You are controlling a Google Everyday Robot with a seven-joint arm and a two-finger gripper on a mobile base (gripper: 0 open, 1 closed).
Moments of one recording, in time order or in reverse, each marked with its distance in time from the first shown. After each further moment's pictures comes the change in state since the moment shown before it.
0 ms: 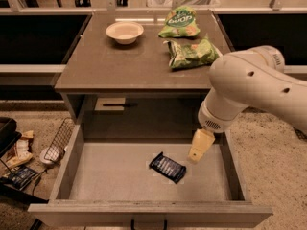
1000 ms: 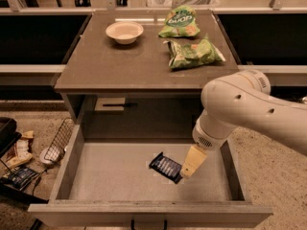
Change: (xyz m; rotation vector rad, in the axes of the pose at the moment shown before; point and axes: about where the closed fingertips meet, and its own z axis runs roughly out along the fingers) arm 0.012 0.034 0.042 -0.048 0.039 0.135
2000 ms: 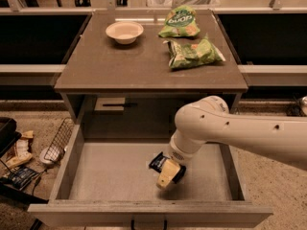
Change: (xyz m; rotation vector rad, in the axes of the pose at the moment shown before) arm -0.046 0.039 0.097 -0.108 -0.053 -0.060
